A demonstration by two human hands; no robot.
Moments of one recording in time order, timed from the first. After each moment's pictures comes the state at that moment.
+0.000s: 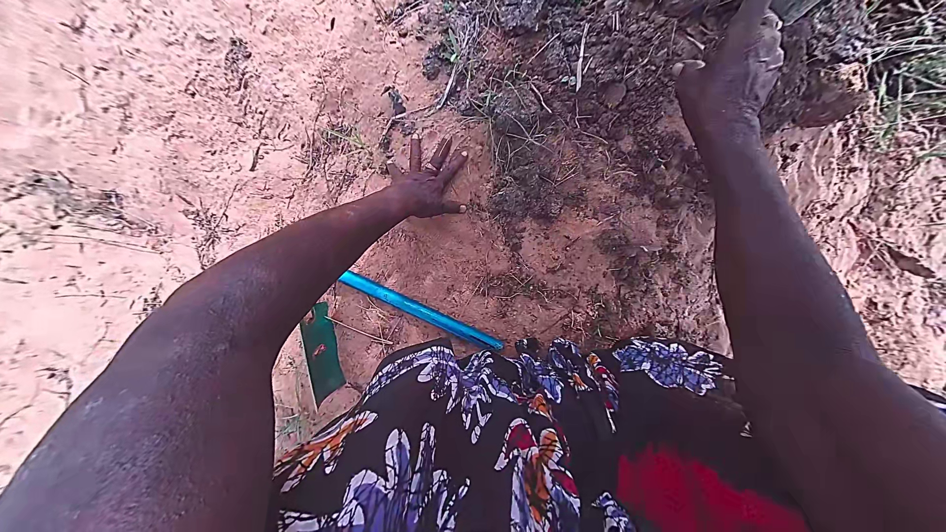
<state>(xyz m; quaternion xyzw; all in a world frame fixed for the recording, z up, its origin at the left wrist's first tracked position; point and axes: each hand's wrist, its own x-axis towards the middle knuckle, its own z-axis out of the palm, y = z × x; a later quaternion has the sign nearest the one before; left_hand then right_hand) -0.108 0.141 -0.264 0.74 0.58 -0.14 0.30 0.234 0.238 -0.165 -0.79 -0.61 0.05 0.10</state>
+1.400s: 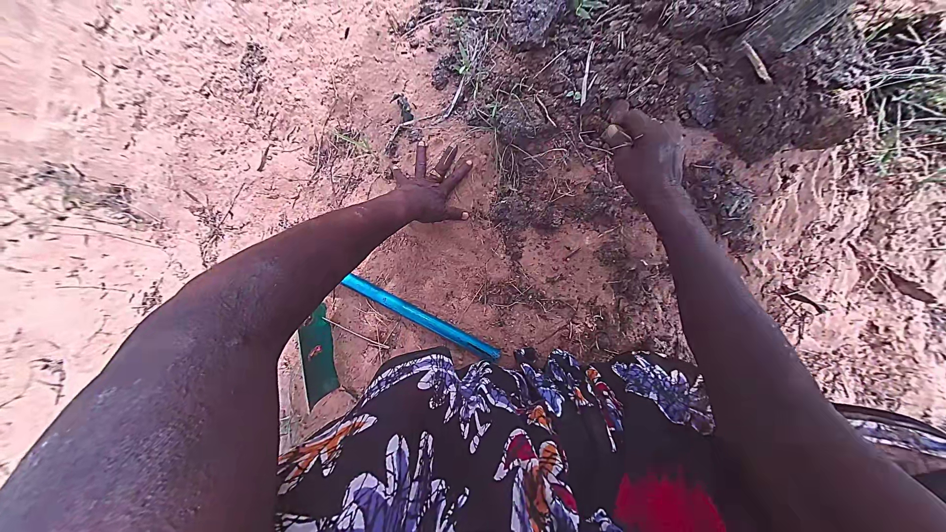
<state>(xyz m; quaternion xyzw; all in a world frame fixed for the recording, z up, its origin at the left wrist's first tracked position) -0.110 0.162 -0.302 0.73 0.59 -0.17 0.28 0.216 0.196 -0.220 -0.67 -0.71 0.14 0.13</state>
